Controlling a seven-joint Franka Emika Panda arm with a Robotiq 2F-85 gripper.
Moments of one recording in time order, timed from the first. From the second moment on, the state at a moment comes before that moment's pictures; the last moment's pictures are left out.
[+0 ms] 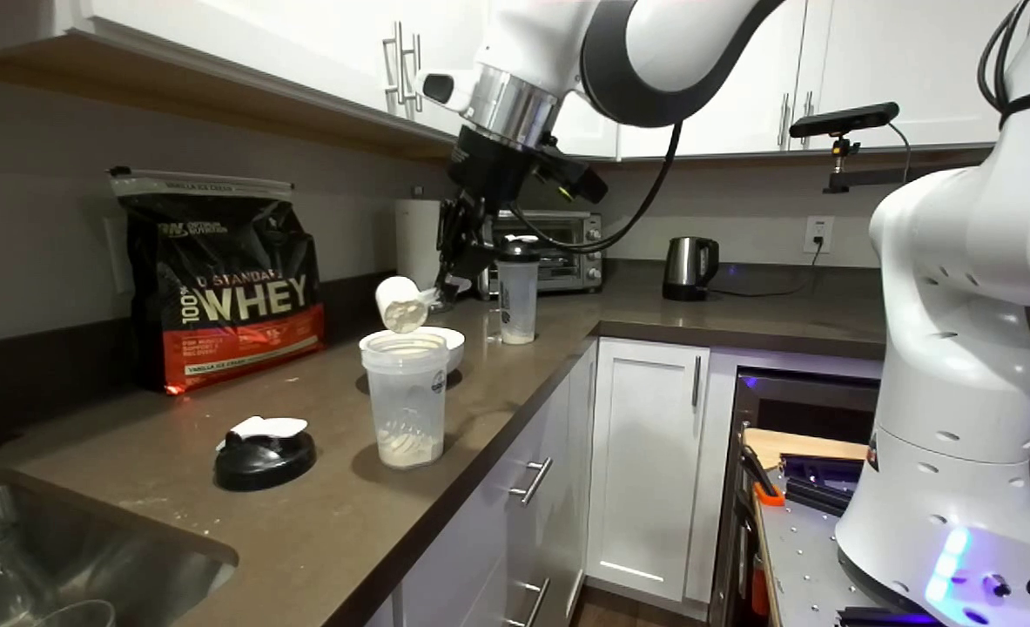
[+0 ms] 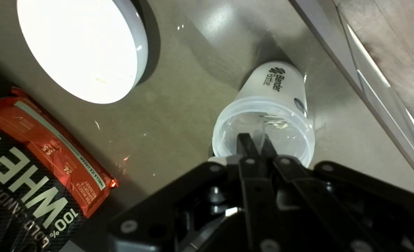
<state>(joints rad) 0.14 -0.38 0.08 -2.63 -0.22 2.66 -0.43</state>
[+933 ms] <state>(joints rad) 0.08 -0.17 0.03 -2.45 -0.28 2.69 -0.43</state>
